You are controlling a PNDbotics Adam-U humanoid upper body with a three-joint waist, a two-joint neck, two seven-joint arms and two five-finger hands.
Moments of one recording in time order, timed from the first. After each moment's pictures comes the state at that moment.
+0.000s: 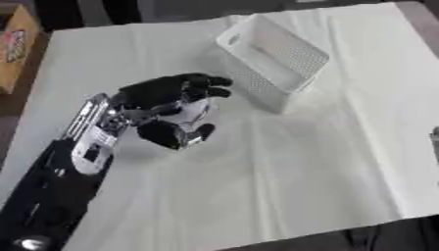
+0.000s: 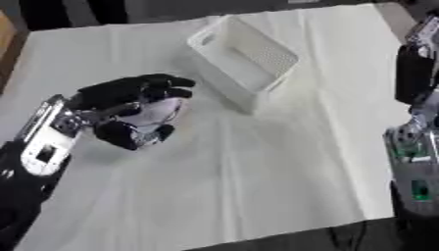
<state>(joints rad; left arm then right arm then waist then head) -0.61 0.33 -0.25 -1.43 -0.69 -0.64 -0.45 -0.29 -0.30 -0.09 -1.88 0.77 0.28 -0.63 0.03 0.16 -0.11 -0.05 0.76</state>
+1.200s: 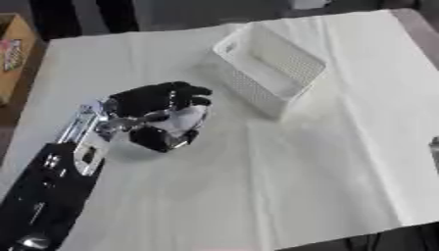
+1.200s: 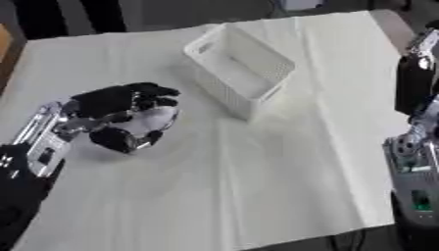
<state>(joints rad) -0.66 0.32 -0.20 -1.22 -0.95 -0.73 -0.33 -0.29 -0.30 -0.09 -1.88 0.74 0.27 -0.64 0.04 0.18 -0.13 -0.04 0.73</state>
